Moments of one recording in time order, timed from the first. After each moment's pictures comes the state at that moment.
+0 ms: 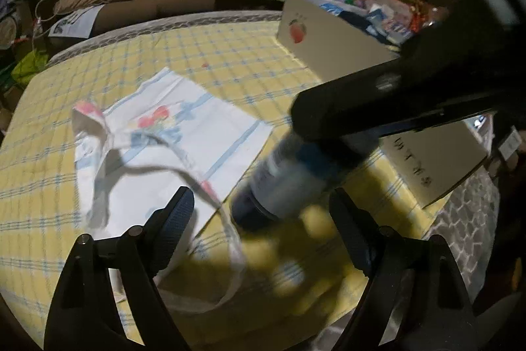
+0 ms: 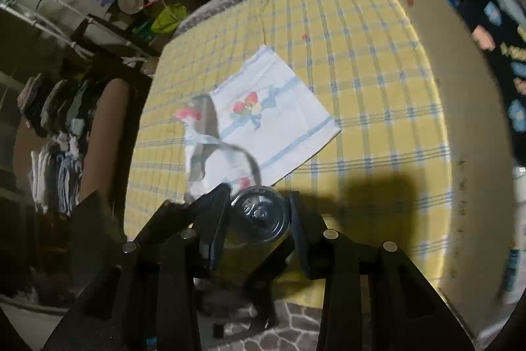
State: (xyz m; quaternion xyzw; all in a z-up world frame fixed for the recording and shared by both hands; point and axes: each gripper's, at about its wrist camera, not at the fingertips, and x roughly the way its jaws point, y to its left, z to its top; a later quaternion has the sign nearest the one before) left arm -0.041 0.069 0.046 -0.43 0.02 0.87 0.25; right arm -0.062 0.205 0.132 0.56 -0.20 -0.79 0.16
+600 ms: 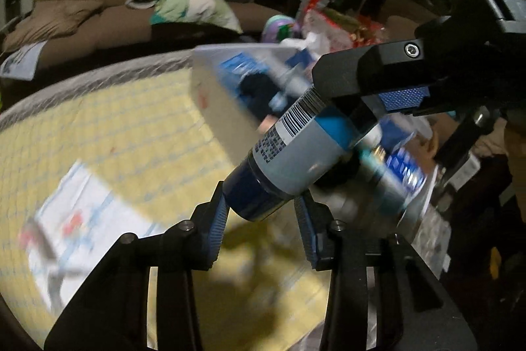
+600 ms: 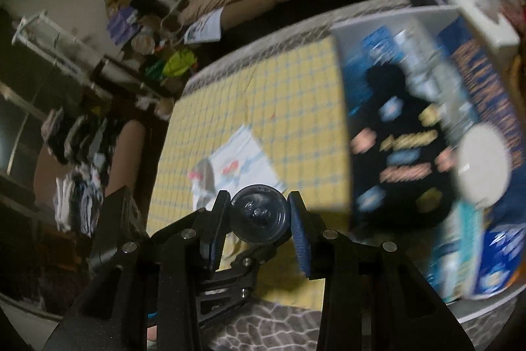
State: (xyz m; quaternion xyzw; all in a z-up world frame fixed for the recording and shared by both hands) left arm -0.085 0.190 0.138 -0.40 0.02 0.84 0.35; right arm -0.073 0.342 0.224 0.49 -0.24 -0.82 0.15
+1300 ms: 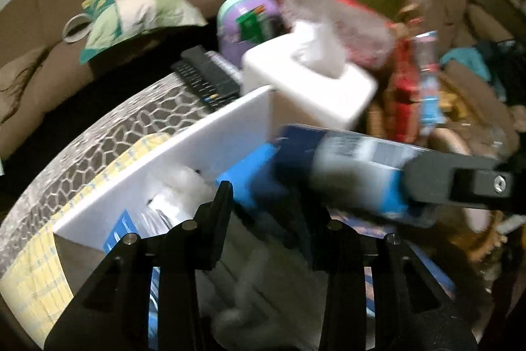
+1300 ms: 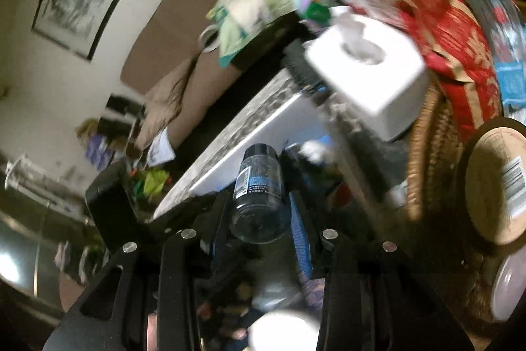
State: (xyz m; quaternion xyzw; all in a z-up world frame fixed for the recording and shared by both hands) left arm -0.278 0.452 0.103 -0.44 0.16 0.82 0.33; right arm -0.140 0.596 0.161 0.37 -0.41 -0.84 0.03
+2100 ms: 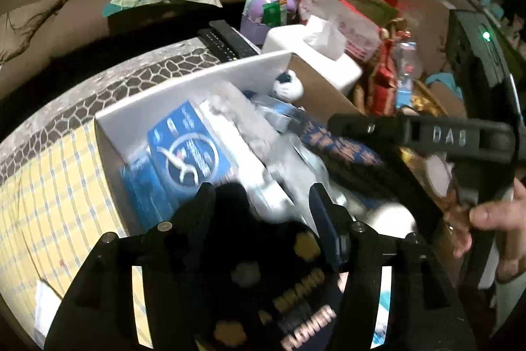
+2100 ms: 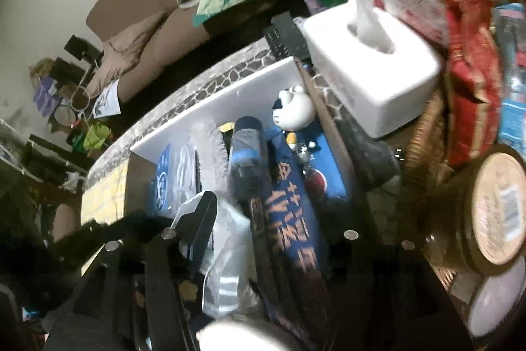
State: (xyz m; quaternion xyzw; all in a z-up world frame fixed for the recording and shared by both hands) left arm -0.223 0.344 0.127 -0.48 0.07 0.80 0.36; right arm -0.159 0.552 0.158 0.46 -0.26 -0.85 -0.02
